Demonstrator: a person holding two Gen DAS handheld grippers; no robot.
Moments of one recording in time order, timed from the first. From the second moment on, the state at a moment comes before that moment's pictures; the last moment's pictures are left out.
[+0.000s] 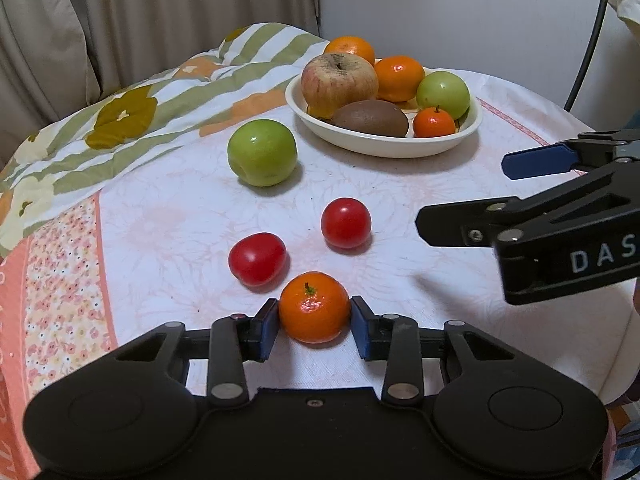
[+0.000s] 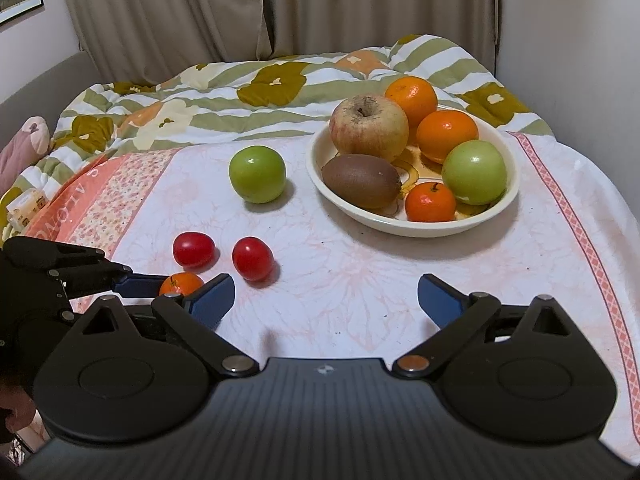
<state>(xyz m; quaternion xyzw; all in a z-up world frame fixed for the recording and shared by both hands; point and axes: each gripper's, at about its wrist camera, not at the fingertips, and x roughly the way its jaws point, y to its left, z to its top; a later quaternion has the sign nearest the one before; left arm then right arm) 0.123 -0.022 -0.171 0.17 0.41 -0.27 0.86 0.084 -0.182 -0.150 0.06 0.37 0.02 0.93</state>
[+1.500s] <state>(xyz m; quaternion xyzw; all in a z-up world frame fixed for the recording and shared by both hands) 0.100 0.009 -0.122 0.13 0.40 -0.20 0.88 0.108 -0.162 -0.138 0.07 0.38 0.08 0.92</state>
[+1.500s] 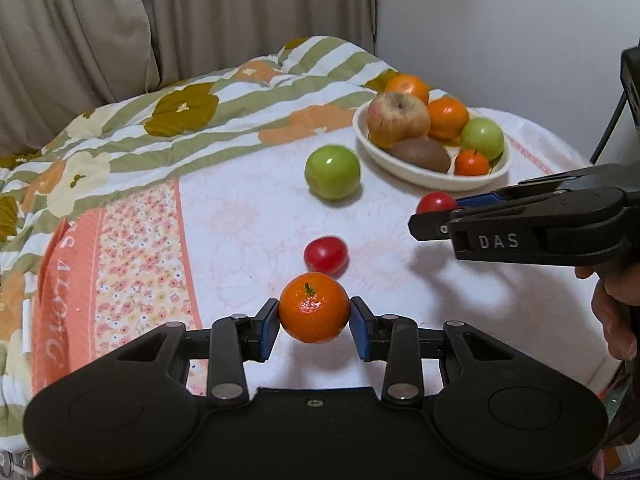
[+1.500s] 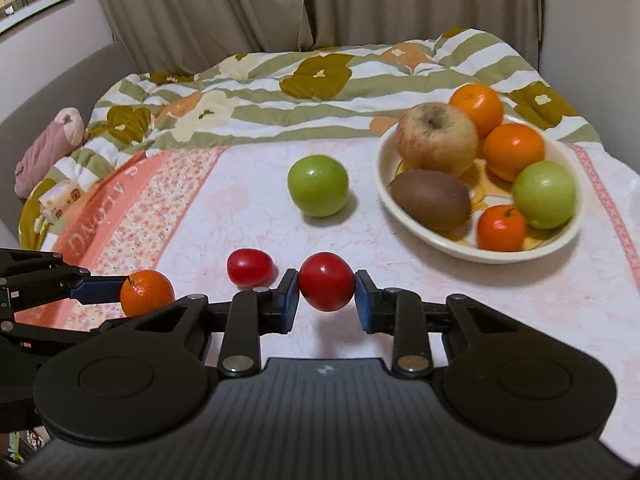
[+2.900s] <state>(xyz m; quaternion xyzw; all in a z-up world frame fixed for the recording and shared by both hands) 0.210 -0.219 -0.128 0.13 0.41 -0.17 0.89 0.195 -0.379 -0.108 0.05 0.38 0.11 0.92</state>
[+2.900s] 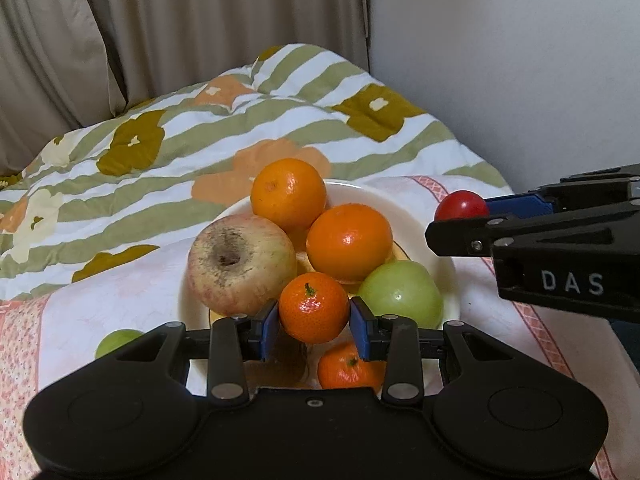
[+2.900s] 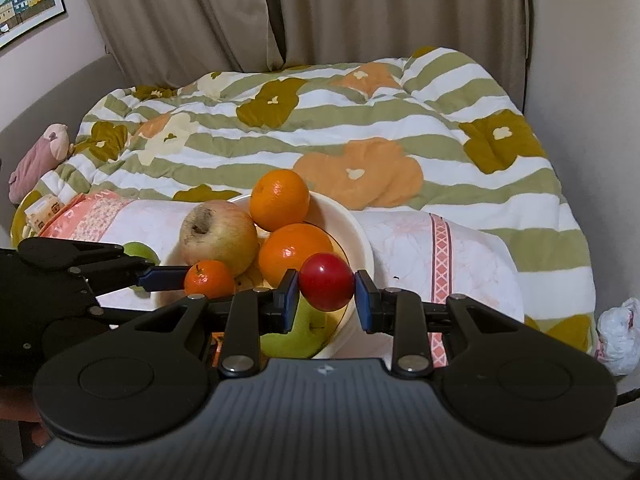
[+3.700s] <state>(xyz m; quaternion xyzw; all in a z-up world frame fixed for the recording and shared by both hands) 0.200 -0.198 -0.102 0.11 0.39 -0.14 0.90 0.204 -0.381 -0.112 0.03 0.38 0.11 0.92</state>
